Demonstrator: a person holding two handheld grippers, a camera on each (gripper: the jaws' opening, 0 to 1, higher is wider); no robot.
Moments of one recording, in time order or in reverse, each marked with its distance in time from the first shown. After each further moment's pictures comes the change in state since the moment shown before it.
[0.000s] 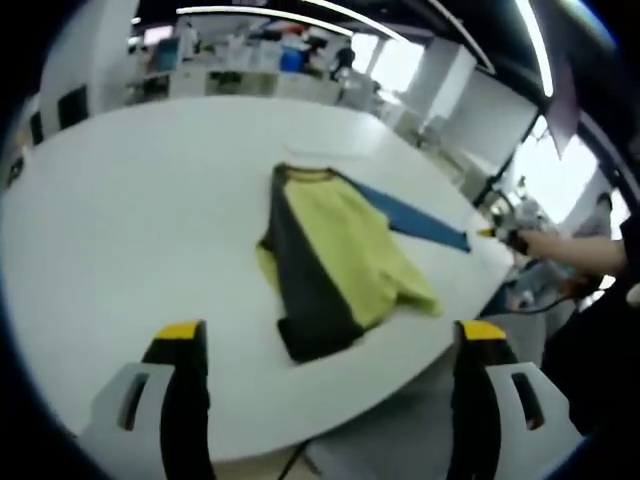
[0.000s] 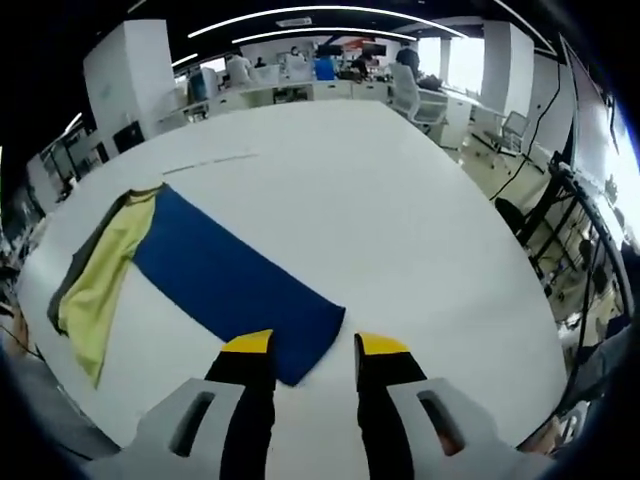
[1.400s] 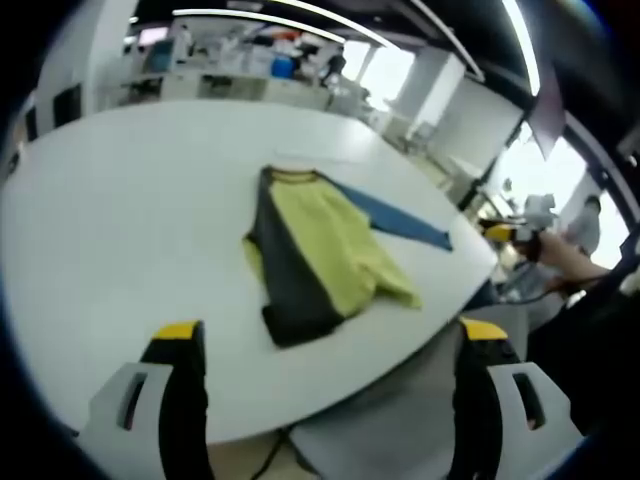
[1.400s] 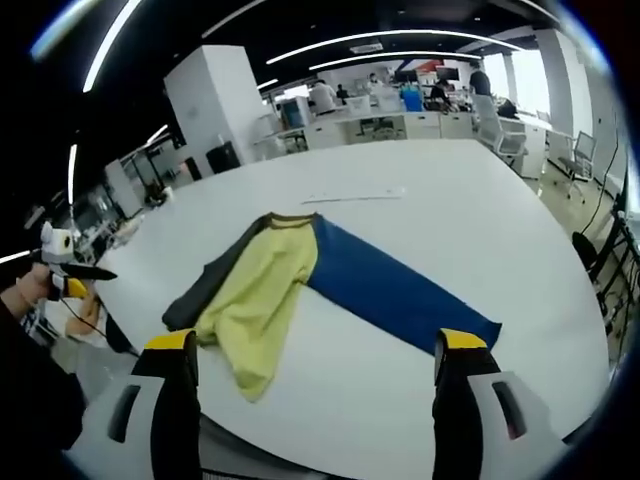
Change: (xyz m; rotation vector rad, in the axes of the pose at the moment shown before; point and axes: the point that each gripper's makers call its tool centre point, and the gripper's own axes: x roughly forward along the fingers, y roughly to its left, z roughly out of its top) left arm -0.019 -0.020 -0.021 0.014 0.013 -0.044; right arm -0.096 0.186 0.026 -0.079 -0.148 0.393
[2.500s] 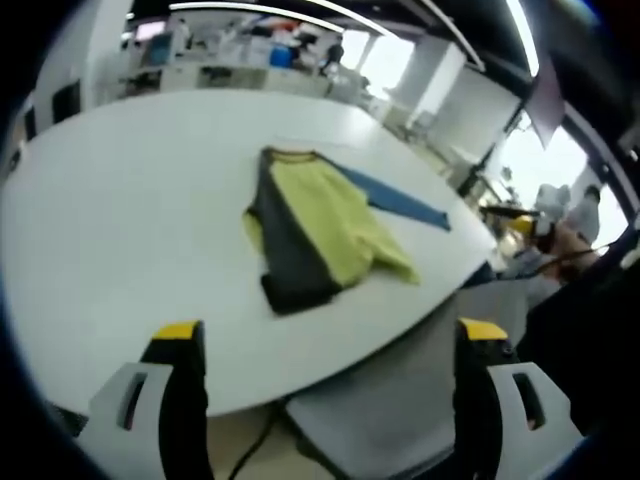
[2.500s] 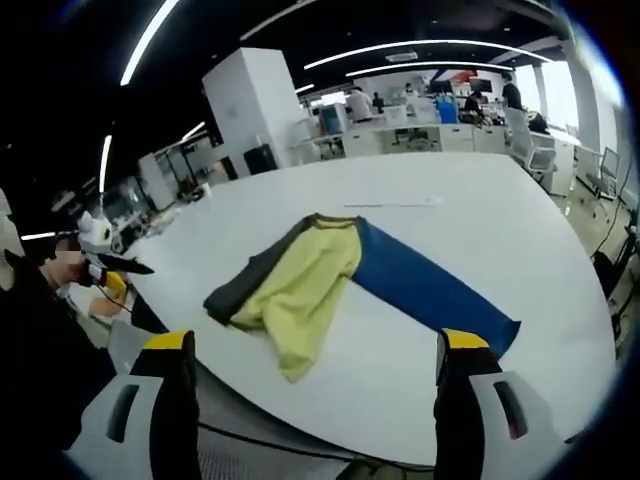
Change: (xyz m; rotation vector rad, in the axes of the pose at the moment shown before) left arm -0.015 -0.007 -0.030 0.000 0.041 0.002; right arm -0.035 0.038 -0.013 -0.050 -0.034 0.116
